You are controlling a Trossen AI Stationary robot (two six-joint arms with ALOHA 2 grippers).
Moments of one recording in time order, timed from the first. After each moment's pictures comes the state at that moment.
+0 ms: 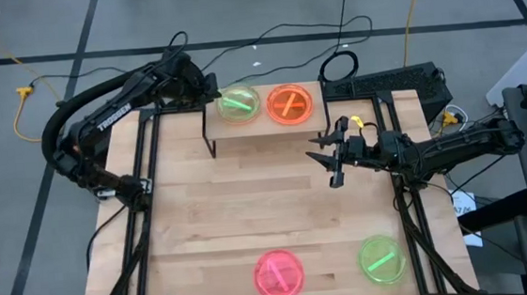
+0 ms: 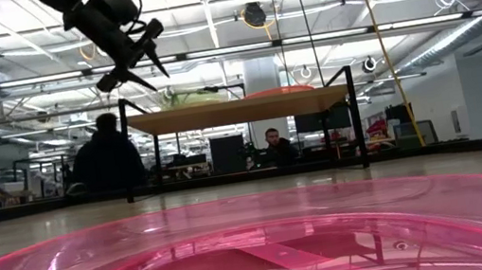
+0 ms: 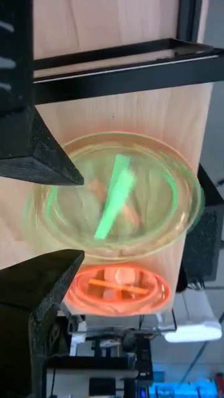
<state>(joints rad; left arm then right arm) 0.86 1.45 1.33 -0.71 0.36 -0.84 0.04 0.97 0.48 0.69 0.21 -0.17</state>
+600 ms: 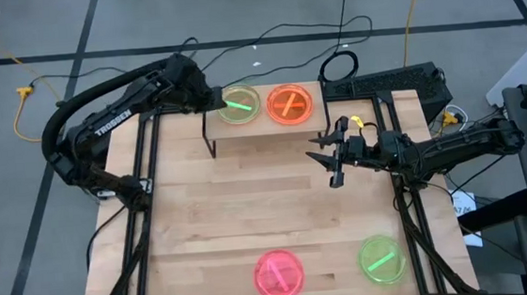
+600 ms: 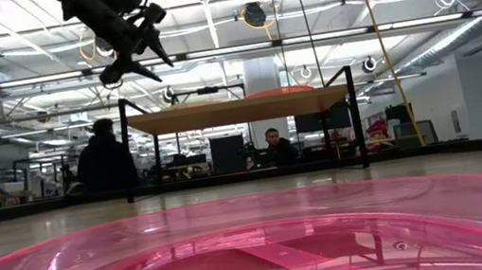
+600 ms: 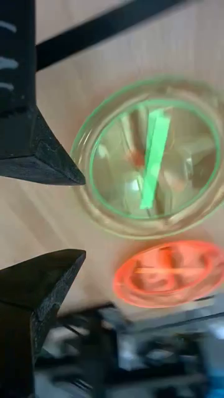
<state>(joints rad) 0.76 1.42 1.33 -0.74 0.36 -0.70 0.04 0.97 0.48 0.69 0.21 -0.17</state>
